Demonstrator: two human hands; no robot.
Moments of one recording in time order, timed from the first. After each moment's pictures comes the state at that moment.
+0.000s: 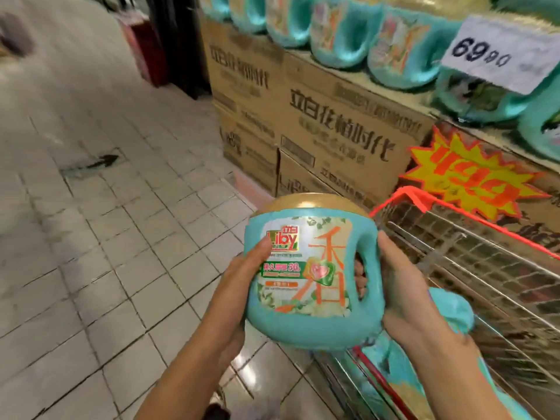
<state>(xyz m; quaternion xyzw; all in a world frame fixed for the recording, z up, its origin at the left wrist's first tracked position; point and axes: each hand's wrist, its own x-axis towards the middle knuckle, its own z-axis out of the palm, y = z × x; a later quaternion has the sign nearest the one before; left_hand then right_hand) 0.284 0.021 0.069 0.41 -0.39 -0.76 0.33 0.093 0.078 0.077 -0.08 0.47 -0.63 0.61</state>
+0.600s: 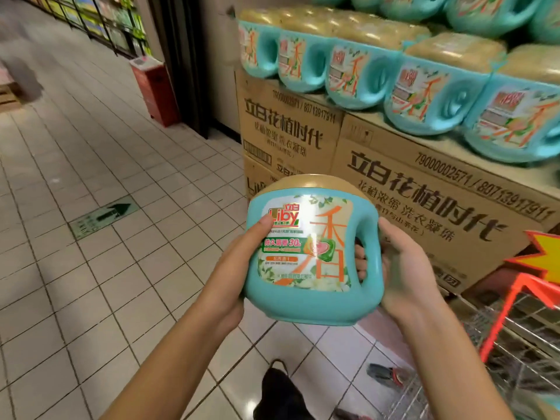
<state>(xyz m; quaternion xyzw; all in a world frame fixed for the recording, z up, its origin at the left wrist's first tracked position) 0.386 -0.282 0.105 0.40 -0.46 -0.73 0.32 0.189 -0.213 0.101 -0.10 0.46 -0.67 0.58</state>
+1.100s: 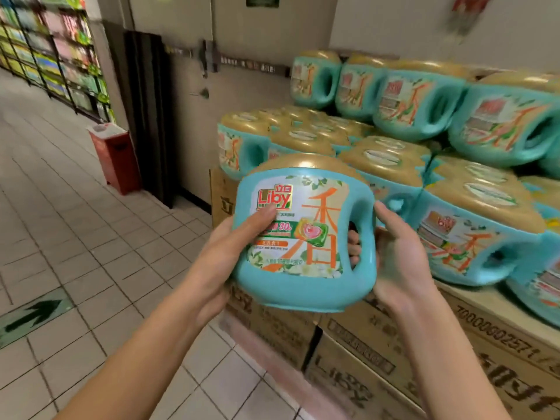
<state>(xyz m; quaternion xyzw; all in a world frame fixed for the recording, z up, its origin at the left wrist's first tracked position) 0.299 -0.601 0.191 0.25 -0.52 -0.74 0.34 0.114 -0.508 0.207 -0.20 0.43 -0.73 0.49</state>
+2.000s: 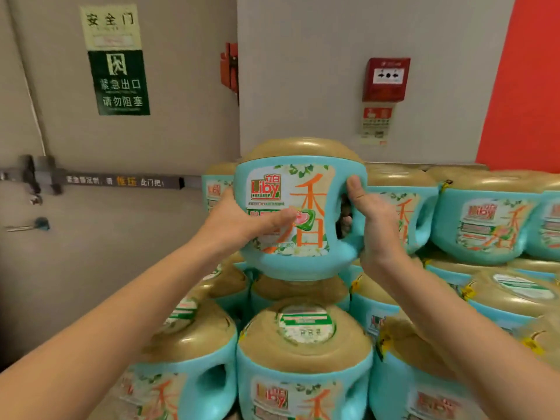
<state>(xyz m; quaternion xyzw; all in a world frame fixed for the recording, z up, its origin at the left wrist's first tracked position) 0.070 -0.984 0.339 0.01 -0.79 -0.55 0.28 -0.036 -0.813 0.328 -0.27 0.52 -0.81 0.04</state>
